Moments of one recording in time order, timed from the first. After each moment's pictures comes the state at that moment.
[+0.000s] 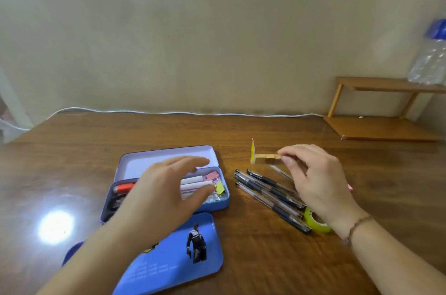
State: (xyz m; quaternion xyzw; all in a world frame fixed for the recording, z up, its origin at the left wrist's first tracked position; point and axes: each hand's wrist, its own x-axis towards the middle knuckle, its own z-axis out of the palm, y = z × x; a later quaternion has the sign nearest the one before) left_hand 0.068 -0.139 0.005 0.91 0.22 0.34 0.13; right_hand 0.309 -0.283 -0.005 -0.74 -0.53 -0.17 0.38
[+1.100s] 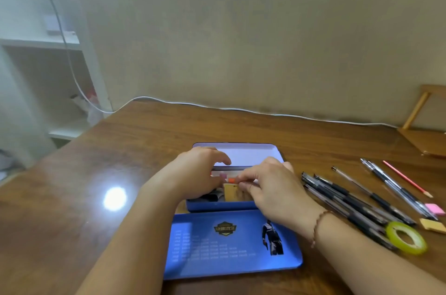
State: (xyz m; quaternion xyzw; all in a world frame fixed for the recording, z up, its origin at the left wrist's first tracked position) left_hand 0.022 -0.063 0.007 0.93 0.34 0.07 0.13; right_hand 0.170 -0.176 -0.008 -0.72 -0.65 0.03 0.24
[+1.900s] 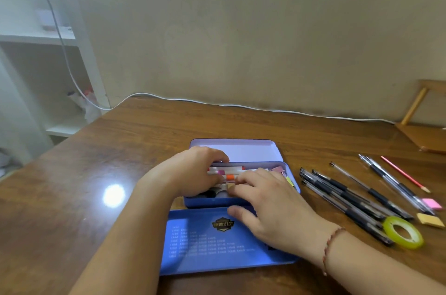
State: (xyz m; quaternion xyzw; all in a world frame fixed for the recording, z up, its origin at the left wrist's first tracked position) left_hand 0.020 -0.064 0.008 0.93 0.33 0.05 0.16; right_hand 0.163 -0.203 -0.017 -0.65 -0.75 -0.04 0.14
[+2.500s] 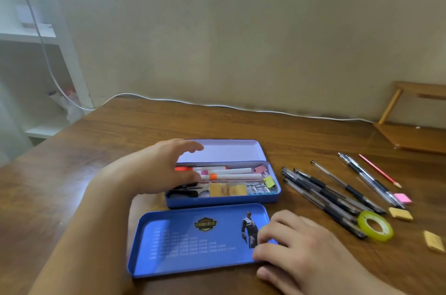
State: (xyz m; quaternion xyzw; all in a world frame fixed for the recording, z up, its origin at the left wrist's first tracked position) left_hand -0.004 -0.054 0.018 0.92 0.33 0.08 0.17; right_hand 0.182 -0.297 -0.007 -0.58 -0.81 -0.07 0.06
